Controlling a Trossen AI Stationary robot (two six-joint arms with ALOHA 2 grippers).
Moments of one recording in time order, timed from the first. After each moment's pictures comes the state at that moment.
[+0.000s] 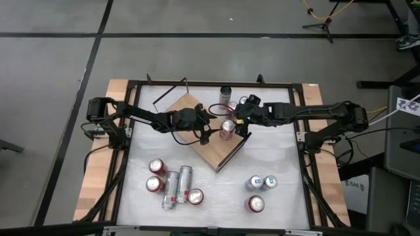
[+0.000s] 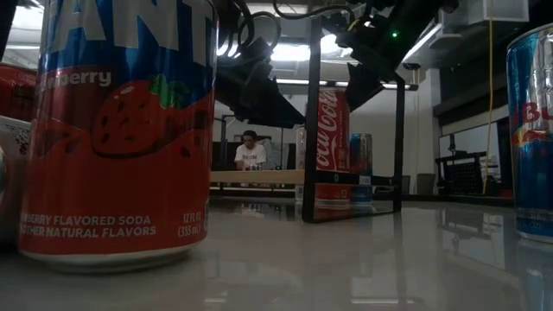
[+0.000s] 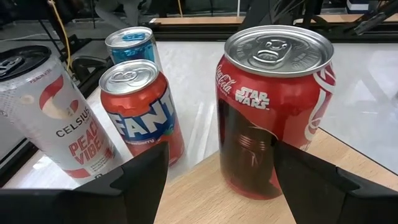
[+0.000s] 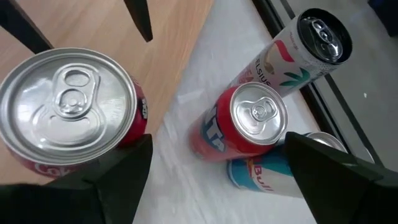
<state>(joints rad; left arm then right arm) 0.14 1.68 0.81 0.49 -0.14 0.04 -0.08 1.42 1.08 -0.58 0.36 0.07</state>
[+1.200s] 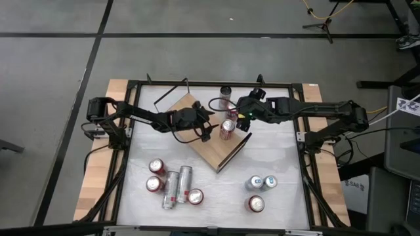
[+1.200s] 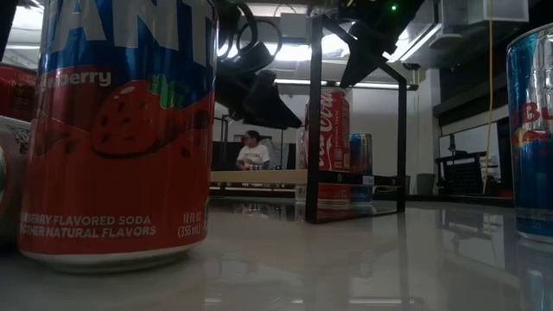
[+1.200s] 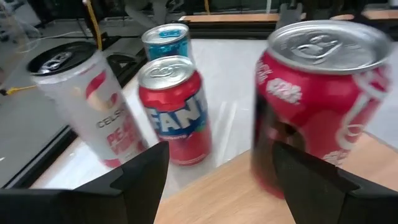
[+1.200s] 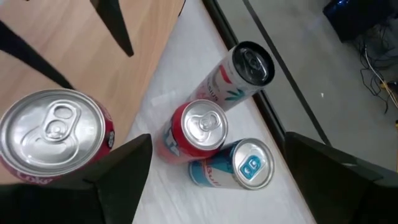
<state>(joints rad) 0.14 1.68 0.81 0.49 -0.24 0.03 -0.08 1.42 1.26 -0.77 0.50 0.07</state>
